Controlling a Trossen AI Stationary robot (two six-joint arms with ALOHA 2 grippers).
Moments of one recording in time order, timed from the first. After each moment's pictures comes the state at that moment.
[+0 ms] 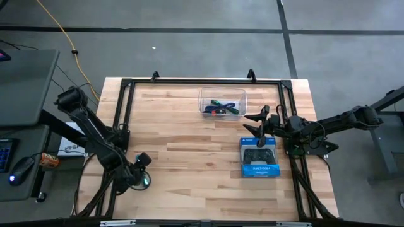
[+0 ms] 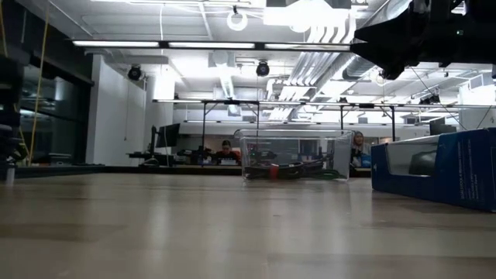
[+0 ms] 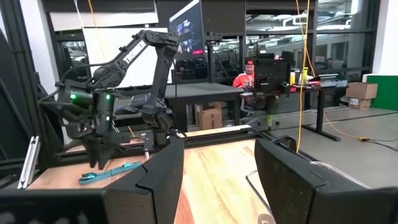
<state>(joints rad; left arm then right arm) -0.83 1.21 0.55 -0.56 -0.14 -0.20 0.09 0.75 0.10 0.83 0.29 0.00</state>
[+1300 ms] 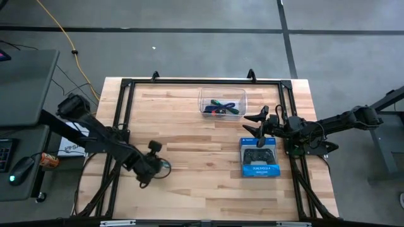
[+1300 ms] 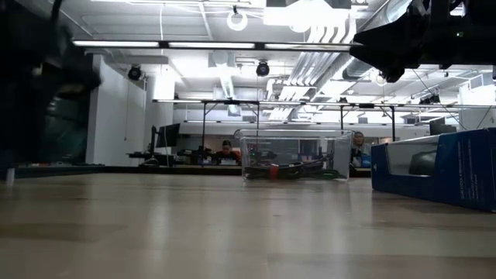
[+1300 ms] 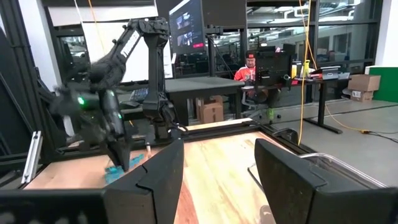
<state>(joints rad) -0.58 1.38 0.63 -0.59 -0.34 -0.23 0.09 0.75 0.10 0.81 0.29 0.02</state>
